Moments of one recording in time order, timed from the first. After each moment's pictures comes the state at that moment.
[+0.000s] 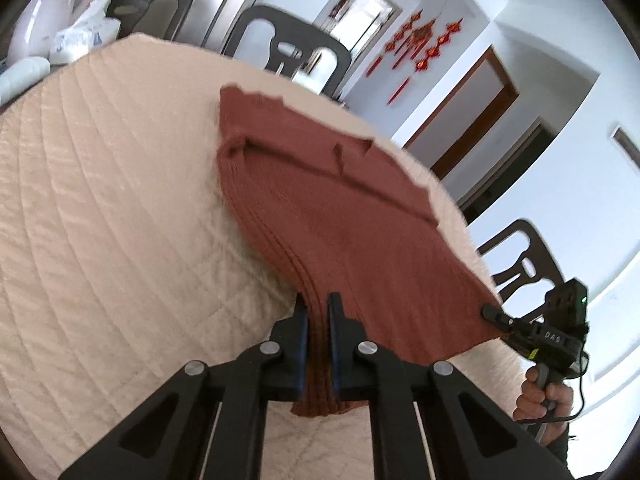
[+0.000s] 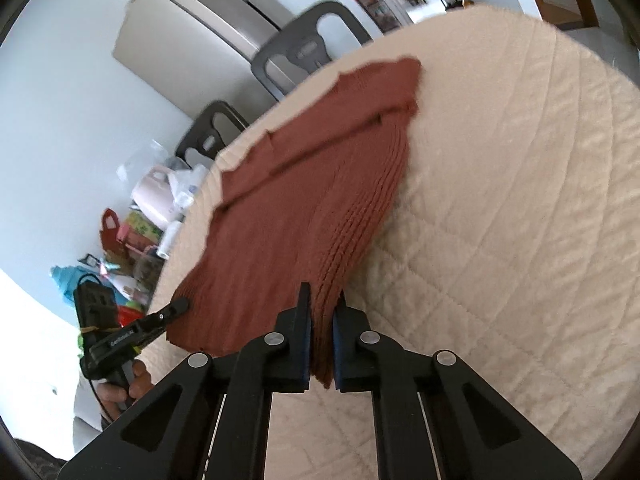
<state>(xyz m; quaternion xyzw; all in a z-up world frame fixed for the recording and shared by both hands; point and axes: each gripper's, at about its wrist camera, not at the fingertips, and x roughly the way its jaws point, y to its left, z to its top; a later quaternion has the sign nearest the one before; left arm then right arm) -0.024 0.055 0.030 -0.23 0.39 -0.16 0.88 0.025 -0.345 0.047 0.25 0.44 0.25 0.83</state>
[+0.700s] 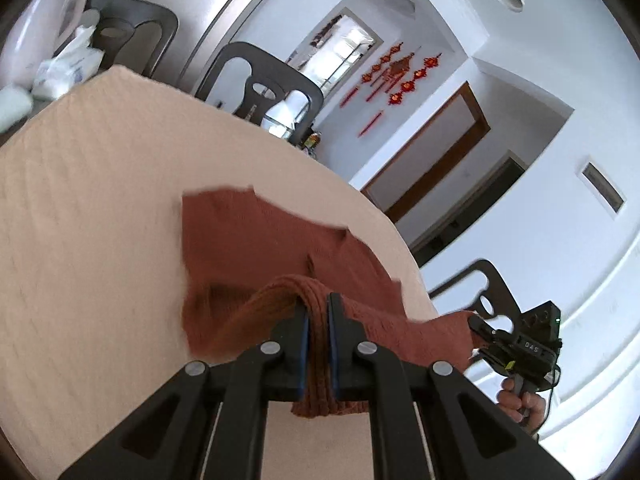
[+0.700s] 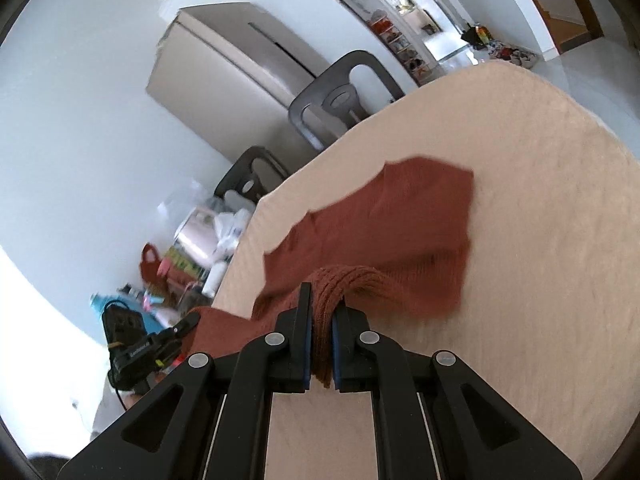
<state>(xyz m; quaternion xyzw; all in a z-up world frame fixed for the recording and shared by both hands) 0.024 0.078 0.098 -0.27 0.34 -0.19 0.88 0.054 -0.354 0.123 0.29 0.38 0.27 0.84</state>
